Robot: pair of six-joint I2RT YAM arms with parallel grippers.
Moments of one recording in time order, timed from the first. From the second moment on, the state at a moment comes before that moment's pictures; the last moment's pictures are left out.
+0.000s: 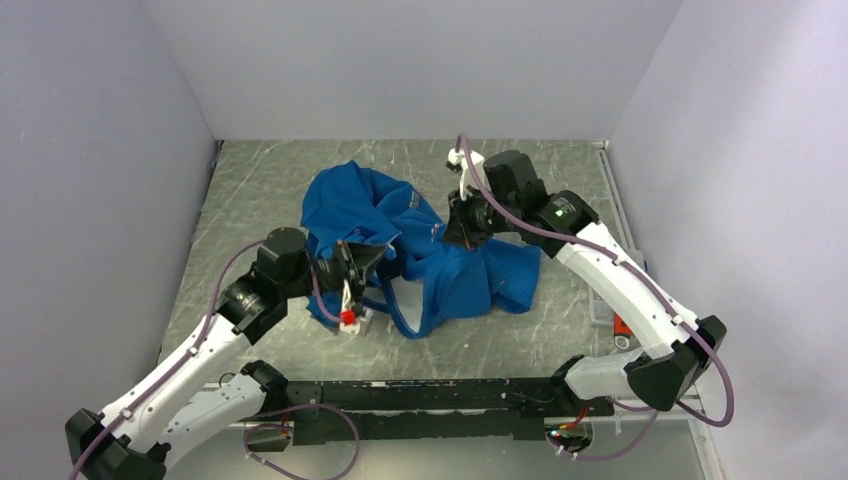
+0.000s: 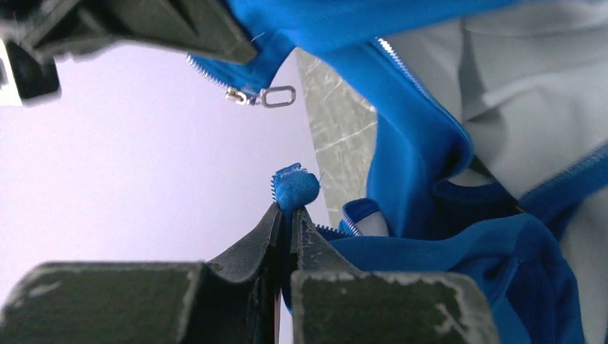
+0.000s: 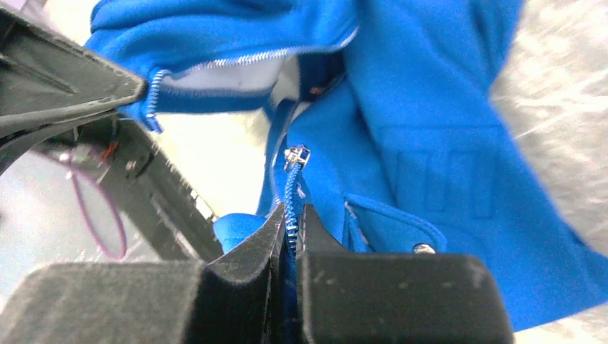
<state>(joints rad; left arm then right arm) -0.61 0.80 0.71 -0.26 0.65 1.57 0.66 1.32 1.42 -0.83 -0.32 0.14</state>
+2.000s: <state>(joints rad) -0.18 0.82 0.94 -0.69 1.35 2.00 0.86 1.55 1.73 -1.00 -0.92 -0.30</state>
